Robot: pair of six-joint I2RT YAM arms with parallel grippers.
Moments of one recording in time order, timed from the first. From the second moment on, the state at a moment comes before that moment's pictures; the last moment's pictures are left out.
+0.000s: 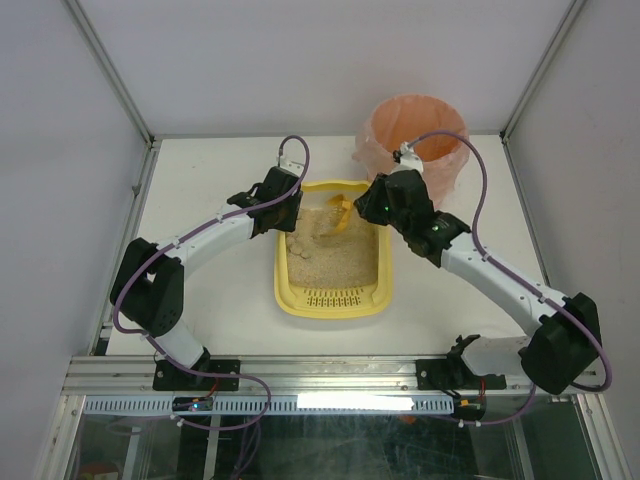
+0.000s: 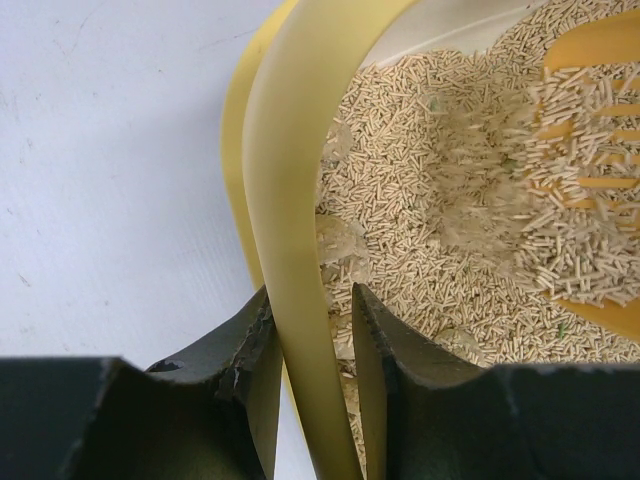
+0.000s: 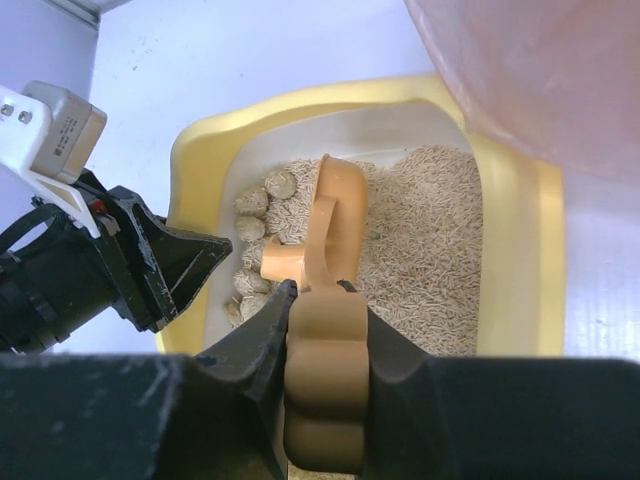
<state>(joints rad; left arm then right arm) -0.59 1.65 1.21 -0.41 -0.21 -0.21 0.64 1.26 0.99 -0.19 0.18 0.70</state>
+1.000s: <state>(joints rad) -0.59 1.66 1.21 -0.42 -0.21 -0.21 0.69 1.47 1.16 -0.40 0.06 0.61</state>
